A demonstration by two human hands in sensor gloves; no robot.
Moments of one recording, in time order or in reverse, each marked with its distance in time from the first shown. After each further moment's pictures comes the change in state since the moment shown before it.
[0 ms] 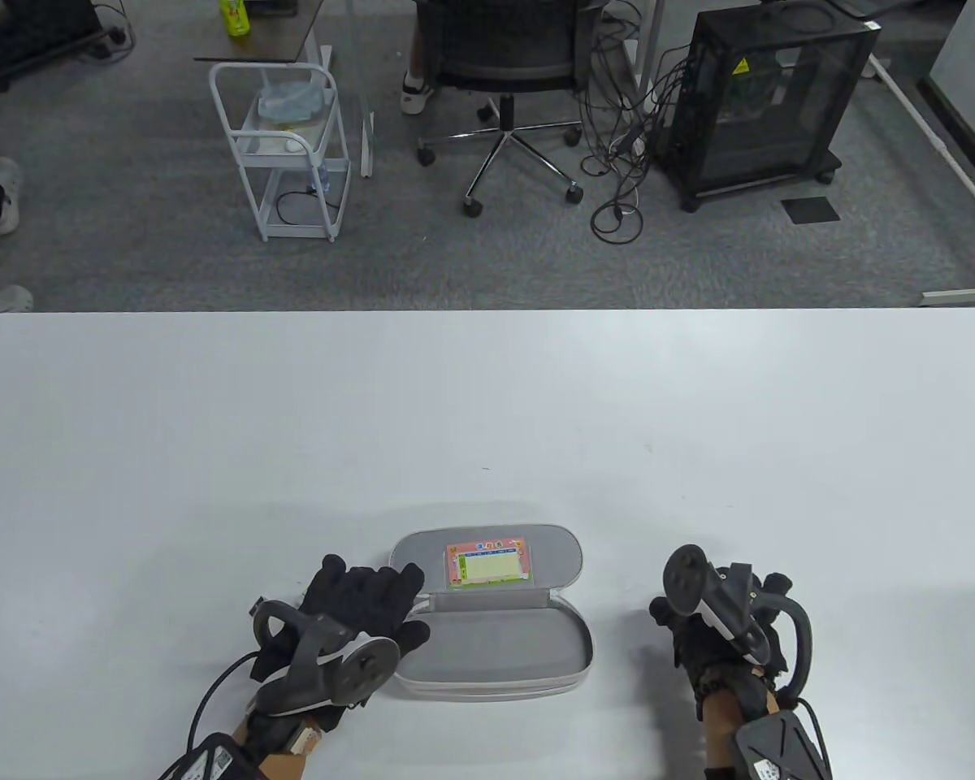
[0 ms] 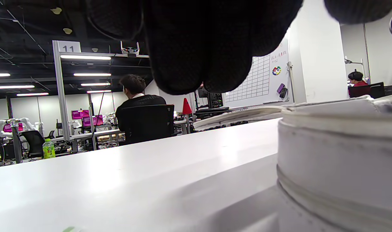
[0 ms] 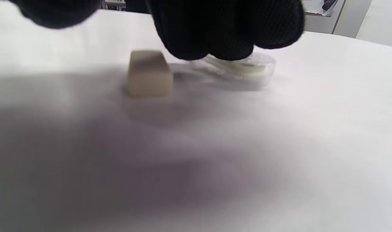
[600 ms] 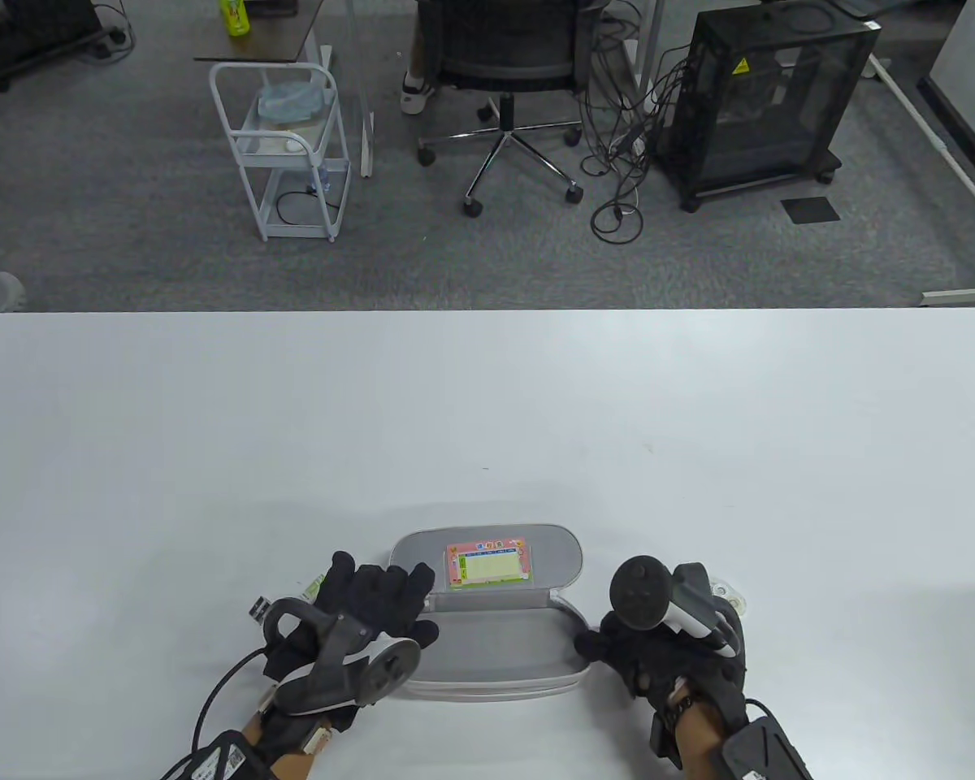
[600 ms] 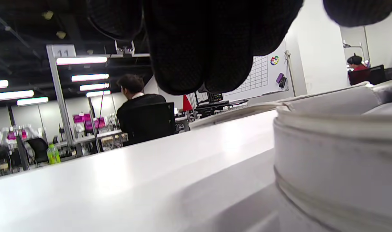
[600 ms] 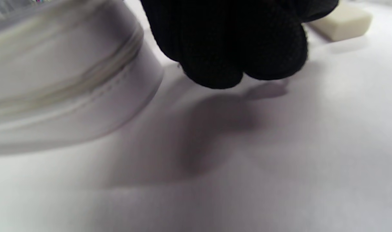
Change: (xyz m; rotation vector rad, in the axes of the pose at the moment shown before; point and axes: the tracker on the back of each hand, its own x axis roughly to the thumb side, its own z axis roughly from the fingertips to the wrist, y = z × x) left_hand 0.010 0.001 -0.007 -0.043 -0.004 -0.036; right_hand 0.037 -0.010 0.023 0.274 -0.400 -0.350
